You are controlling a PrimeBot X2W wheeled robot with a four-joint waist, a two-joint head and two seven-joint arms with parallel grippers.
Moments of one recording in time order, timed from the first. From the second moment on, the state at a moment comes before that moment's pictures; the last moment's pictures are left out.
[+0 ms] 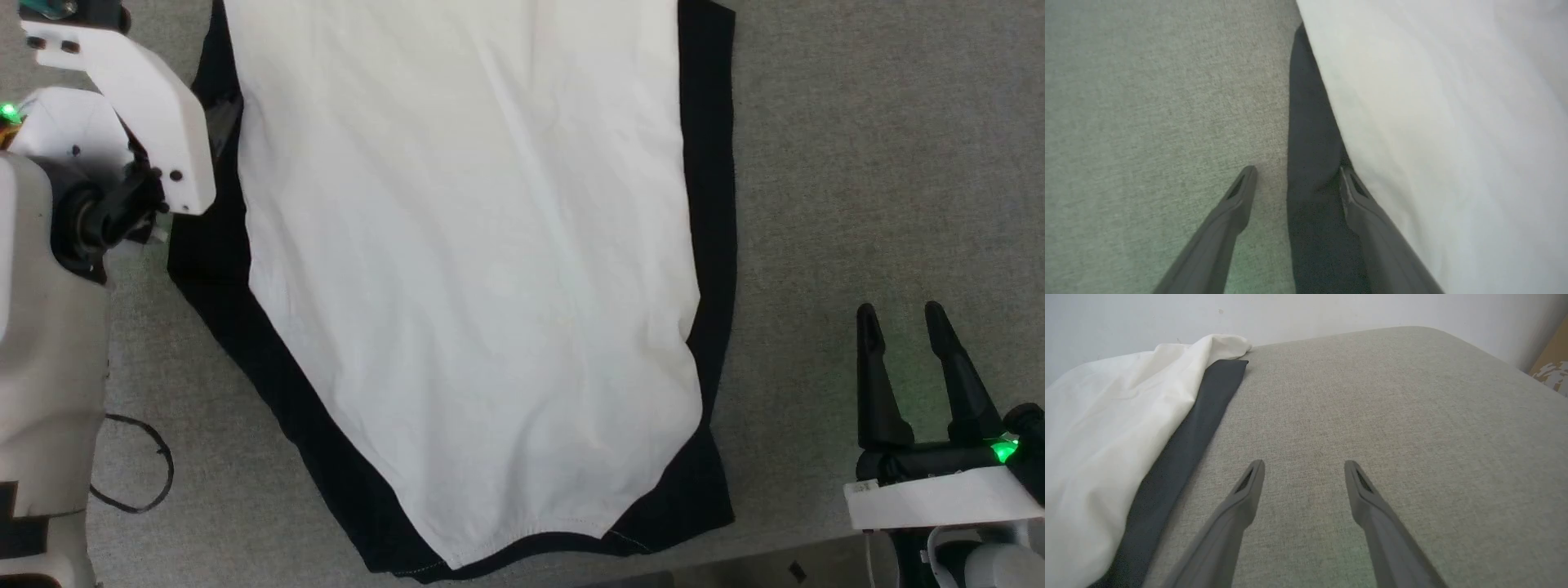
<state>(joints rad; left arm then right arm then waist) -0.86 0.45 -0.18 0.33 -0.48 -0.07 0.78 0.01 -0.05 -0.07 -0.07 0.24 0.13 -0.26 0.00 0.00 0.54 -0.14</state>
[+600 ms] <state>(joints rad) -0.88 0.44 -0.13 0.33 -0.59 -0.05 0.88 0.00 -0.05 -0.07 -0.05 0.24 0.13 -0.26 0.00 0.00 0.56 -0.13</state>
